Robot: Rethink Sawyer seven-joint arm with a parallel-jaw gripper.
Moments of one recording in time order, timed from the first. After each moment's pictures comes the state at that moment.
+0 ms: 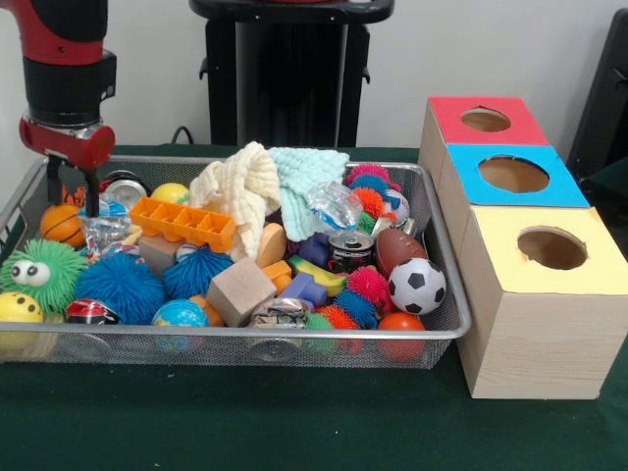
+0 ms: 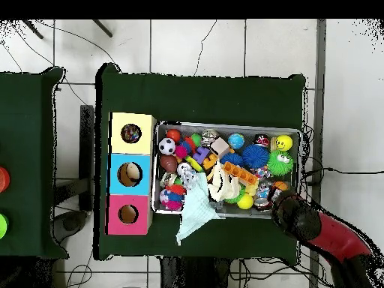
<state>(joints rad) -0.86 -0.53 0.08 1.77 -0.35 0.17 1.69</state>
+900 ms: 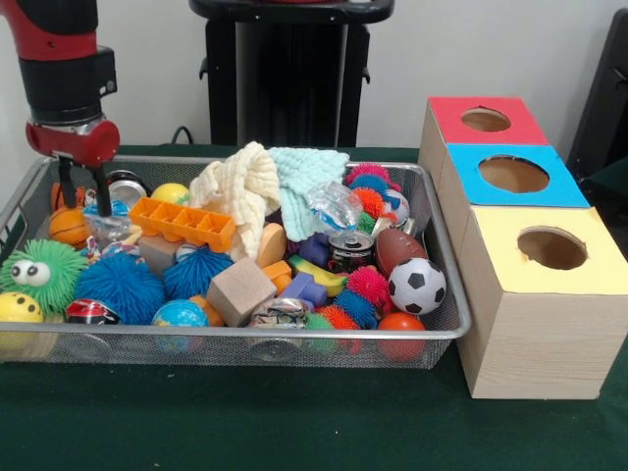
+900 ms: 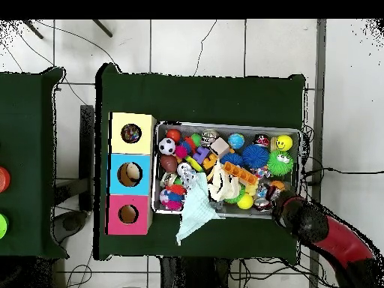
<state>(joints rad) -1.01 -0.54 0.25 1.83 -0.35 0.22 1.69</state>
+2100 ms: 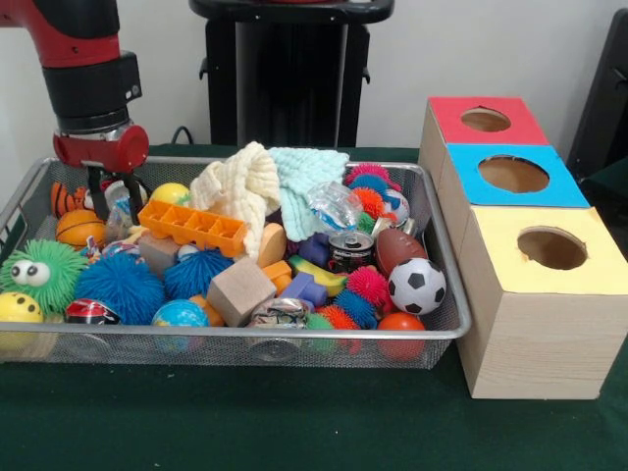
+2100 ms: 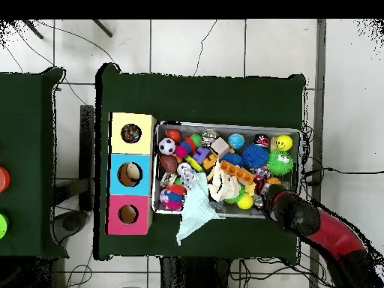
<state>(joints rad) -1.01 -0.53 0.32 1.84 -0.35 0.23 1.69</state>
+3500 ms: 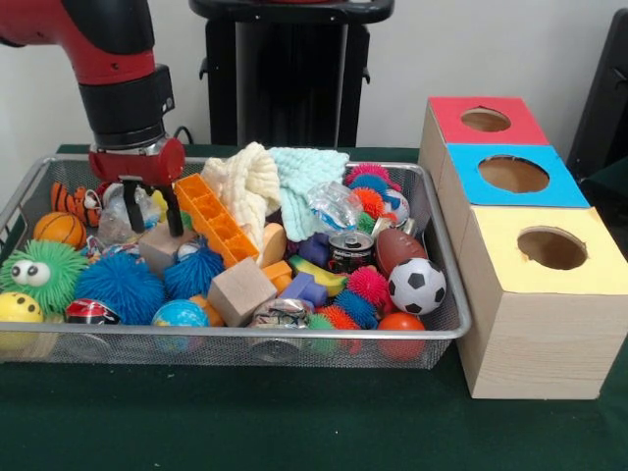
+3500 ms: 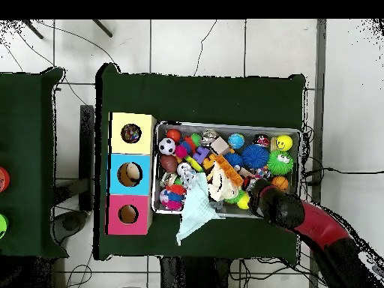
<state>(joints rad) -0.94 -0.50 0.32 1.83 -0.35 0.23 1.69</state>
